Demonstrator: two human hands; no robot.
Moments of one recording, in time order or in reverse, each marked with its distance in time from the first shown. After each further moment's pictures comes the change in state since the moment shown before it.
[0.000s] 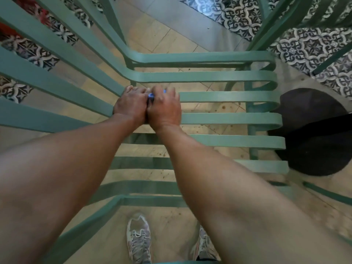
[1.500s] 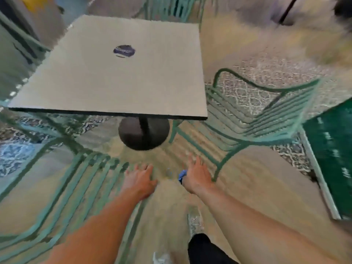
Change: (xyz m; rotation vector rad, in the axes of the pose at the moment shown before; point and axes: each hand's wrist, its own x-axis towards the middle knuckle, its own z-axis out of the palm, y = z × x) left_hand -0.332 0.266 -0.200 0.493 -0.261 1.135; right_hand -0.412 -0.021 -0.440 0.190 0.066 1.430
